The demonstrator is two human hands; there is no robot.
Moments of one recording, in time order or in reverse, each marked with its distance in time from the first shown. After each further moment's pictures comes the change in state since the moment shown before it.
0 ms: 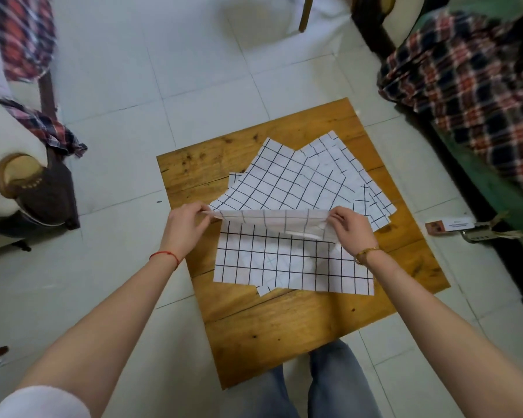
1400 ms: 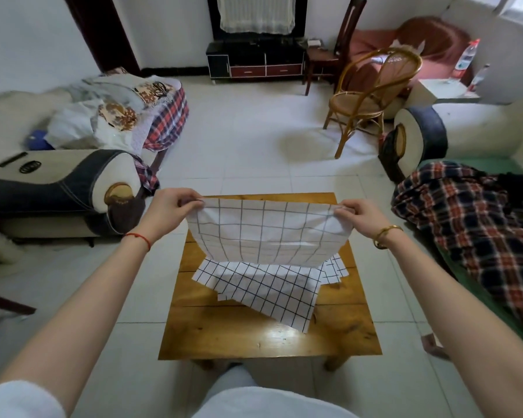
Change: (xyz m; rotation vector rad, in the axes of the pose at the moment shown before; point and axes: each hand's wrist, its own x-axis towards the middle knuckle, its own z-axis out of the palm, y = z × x) left_hand -0.211 0.264 -0.111 -0.174 0.395 0.066; right_hand -0.054 0.031 -0.278 0.053 -0.157 -0.402
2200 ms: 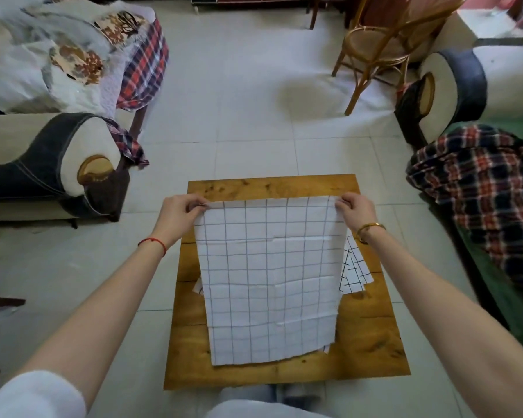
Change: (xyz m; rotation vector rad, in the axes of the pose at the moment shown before) left_hand 0.148 -0.143 0.067 -0.018 -0.086 -0.252; right_hand 0.184 0.030 0.096 -0.042 0.139 0.247
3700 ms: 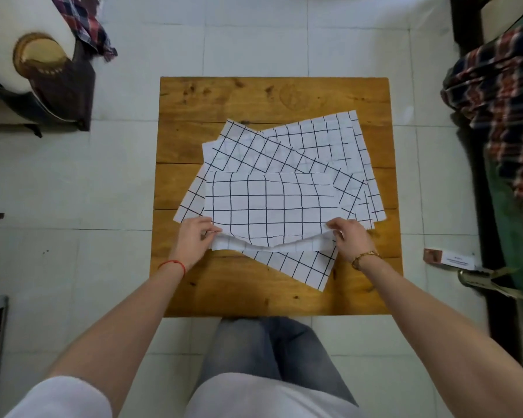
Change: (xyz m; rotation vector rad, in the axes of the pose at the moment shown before) left_hand -0.119 -0.136 0.186 0.141 -0.327 -0.230; right_hand -0.104 0.166 0.137 -0.286 -0.434 0.068
